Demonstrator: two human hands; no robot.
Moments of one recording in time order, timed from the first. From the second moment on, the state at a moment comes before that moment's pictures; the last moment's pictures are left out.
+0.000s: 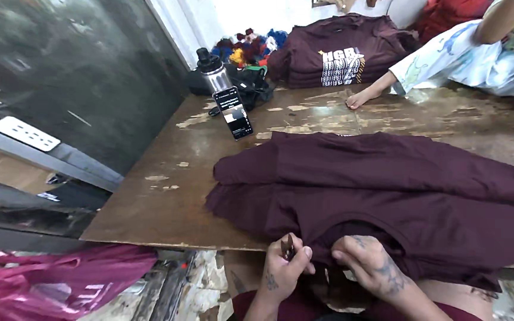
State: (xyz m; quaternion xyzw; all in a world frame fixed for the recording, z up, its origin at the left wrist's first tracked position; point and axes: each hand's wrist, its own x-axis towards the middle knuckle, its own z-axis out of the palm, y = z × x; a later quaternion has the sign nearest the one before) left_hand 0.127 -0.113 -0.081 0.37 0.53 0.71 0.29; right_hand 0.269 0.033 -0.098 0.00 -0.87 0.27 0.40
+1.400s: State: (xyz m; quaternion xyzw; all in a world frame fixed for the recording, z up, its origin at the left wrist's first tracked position) left_hand 0.079 -0.129 -0.054 0.57 0.75 0.33 -0.05; right_hand 0.274 0.014 -0.077 -0.03 -0.90 0.23 0.37
